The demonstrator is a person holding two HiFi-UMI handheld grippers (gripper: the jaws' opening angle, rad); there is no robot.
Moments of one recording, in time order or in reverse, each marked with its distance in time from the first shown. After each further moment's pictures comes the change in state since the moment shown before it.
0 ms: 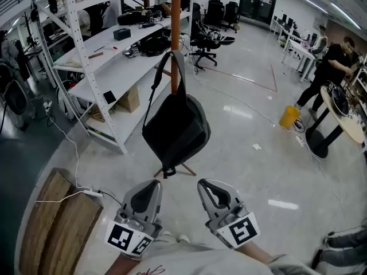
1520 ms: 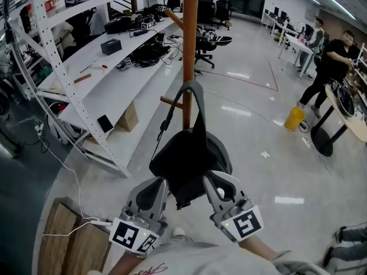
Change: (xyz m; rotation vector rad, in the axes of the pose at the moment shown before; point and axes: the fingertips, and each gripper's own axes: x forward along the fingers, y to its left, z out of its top) left arm 0.145 0.171 -0.001 -0.006 0.002 -0.093; right arm 0.195 -0.110 -0.033 -0.004 0.016 -0.117
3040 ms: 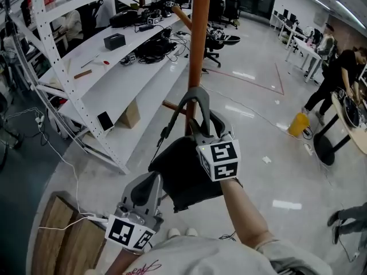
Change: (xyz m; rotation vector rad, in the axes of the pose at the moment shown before) left arm 0.031 0.039 0.000 0.016 -0.018 0.088; right arm 0.176 -0.126 -0.010 -0.054 0.181 -0.167
